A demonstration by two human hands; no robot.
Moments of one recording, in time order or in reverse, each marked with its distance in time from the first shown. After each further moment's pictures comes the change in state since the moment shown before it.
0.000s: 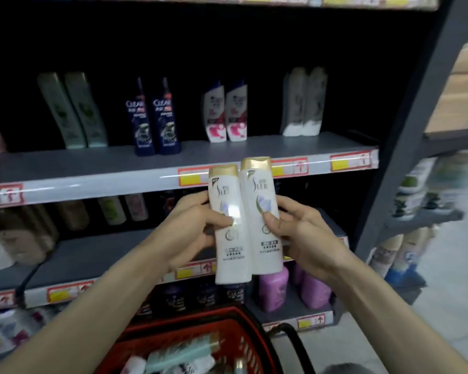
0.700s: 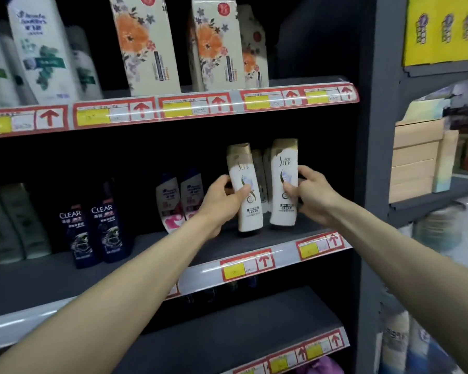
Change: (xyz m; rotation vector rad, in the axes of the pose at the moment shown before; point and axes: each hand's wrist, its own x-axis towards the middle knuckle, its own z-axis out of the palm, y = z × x) left_hand 0.248 0.107 0.090 0.311 0.191 0.322; right_hand 0.164 -0.155 -0.145 -0.149 0.364 -0.222
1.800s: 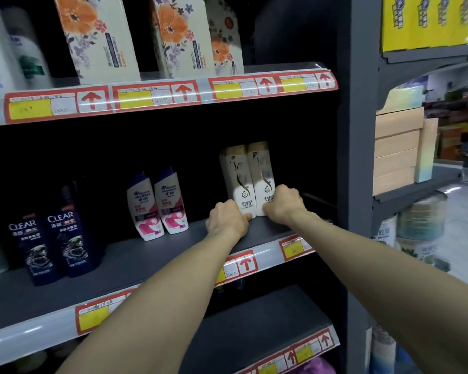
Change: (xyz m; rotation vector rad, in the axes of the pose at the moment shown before) left_hand 0.043 -0.054 0.067 0.965 0.118 -0.075; right_hand 0.068 0.071 0.000 -0.971 0.245 0.055
